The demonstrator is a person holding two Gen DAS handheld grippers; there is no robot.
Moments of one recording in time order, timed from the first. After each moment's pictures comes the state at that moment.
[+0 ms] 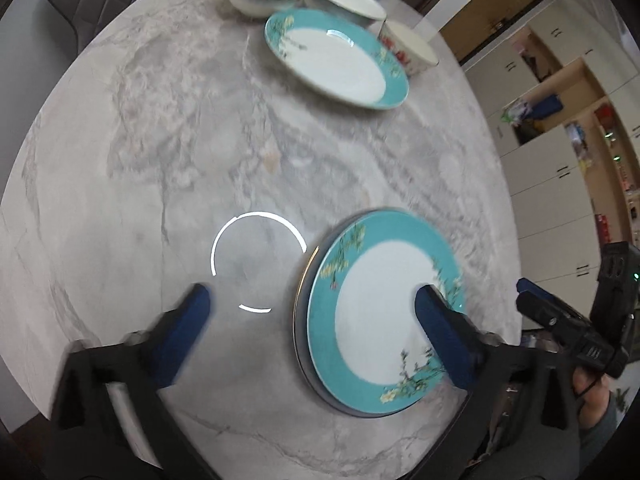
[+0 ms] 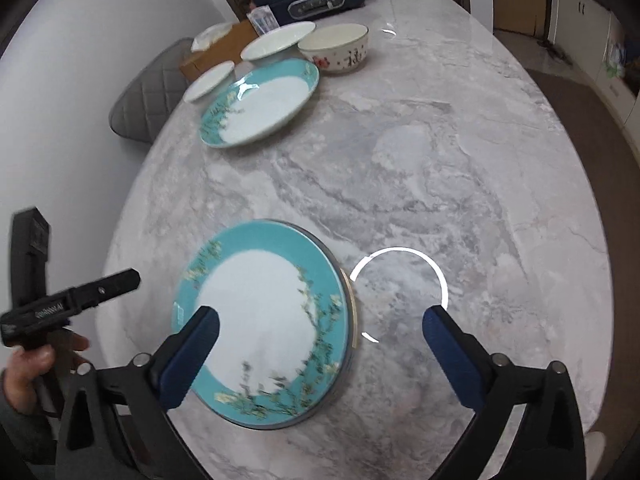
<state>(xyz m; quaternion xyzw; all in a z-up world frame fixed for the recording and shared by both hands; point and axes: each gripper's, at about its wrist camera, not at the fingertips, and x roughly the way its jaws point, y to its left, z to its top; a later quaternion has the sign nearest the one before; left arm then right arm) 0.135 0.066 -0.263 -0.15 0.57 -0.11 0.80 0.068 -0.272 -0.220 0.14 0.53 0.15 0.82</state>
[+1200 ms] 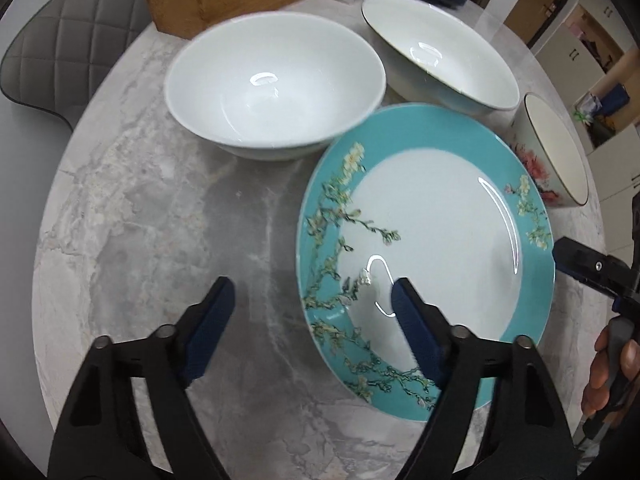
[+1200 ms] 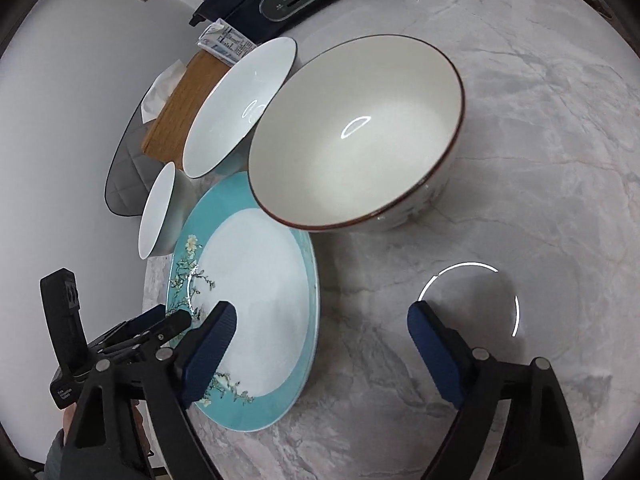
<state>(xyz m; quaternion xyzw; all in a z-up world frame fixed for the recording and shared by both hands) 0.436 0.064 -0.319 -0.05 0.60 0.00 0.80 0.377 -0.244 -0.281 0.23 0.56 0.22 0.77</state>
